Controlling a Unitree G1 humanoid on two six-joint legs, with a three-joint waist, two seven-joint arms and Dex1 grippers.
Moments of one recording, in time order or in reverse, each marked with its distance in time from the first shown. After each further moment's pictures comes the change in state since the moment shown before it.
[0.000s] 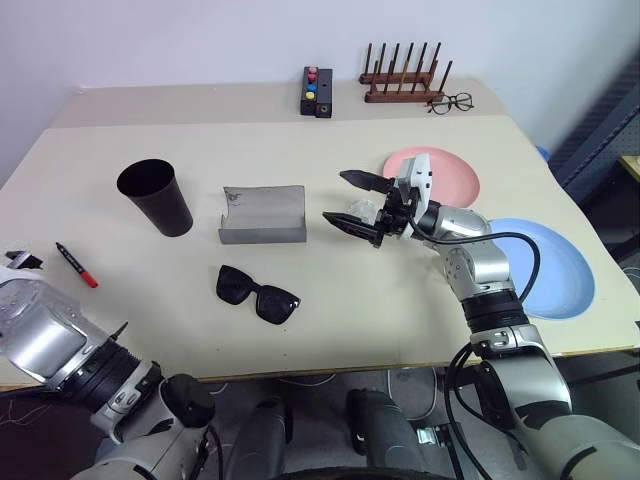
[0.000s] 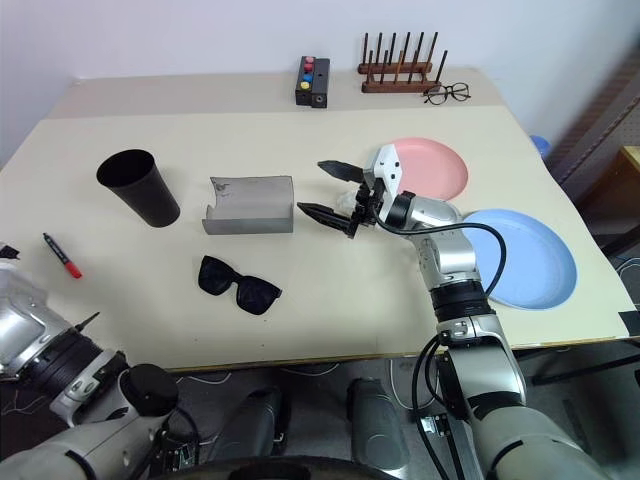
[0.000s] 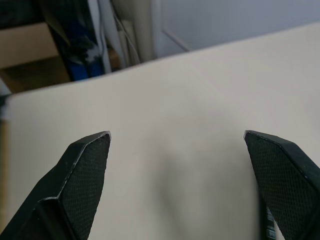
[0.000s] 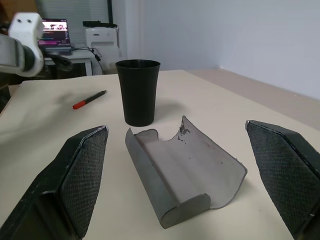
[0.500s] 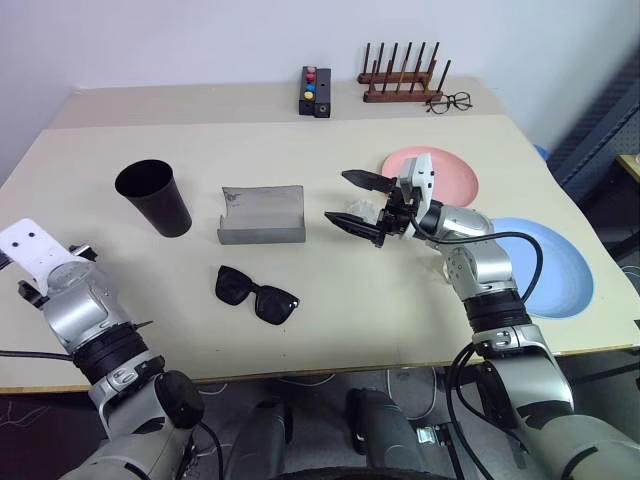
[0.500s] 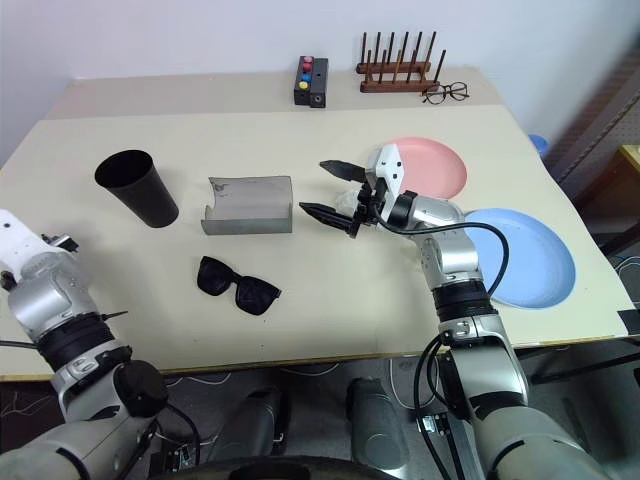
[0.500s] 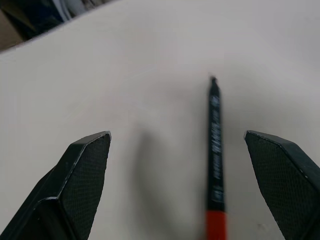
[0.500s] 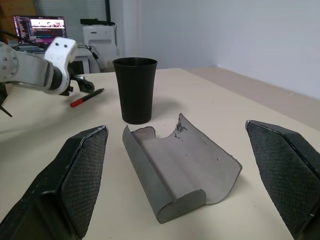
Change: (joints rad) left arm -0.007 0.090 -0.174 0.335 -0.082 -0.048 0.091; right arm 0.001 -0.010 -0.001 -0.014 0.000 0.003 -0.011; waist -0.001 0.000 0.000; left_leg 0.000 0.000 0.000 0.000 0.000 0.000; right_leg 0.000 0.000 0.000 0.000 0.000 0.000
